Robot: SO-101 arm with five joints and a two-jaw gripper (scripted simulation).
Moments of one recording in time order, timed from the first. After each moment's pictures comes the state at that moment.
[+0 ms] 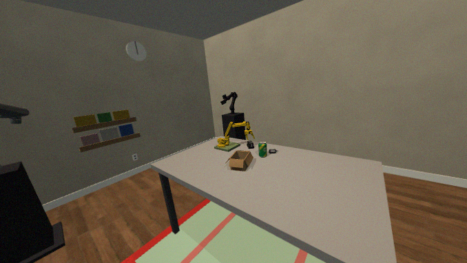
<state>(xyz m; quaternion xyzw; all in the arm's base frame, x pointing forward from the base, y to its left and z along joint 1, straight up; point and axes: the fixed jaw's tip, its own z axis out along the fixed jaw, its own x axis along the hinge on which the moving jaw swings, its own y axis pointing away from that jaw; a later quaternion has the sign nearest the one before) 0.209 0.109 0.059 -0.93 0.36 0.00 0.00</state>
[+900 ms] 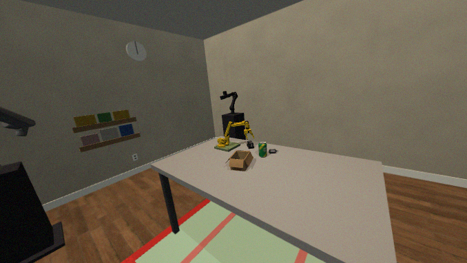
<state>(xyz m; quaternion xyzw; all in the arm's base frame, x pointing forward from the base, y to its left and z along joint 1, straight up) 0.210 0.102 0.069 -0.91 0.42 -0.01 0.01</state>
